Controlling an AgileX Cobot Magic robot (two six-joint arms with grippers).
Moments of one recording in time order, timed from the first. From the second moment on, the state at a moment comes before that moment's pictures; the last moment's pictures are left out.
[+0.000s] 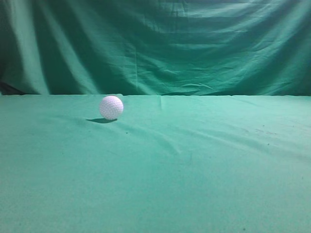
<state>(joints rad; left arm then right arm) -0.10 -0.01 0.02 -0.10 0.02 0.07 0.09 -0.01 0.03 0.04 0.40 0.03</state>
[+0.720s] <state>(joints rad) -0.14 0.23 -0.32 -0.19 0.40 -0.21 0.09 -0.01 0.03 0.04 0.40 0.03</state>
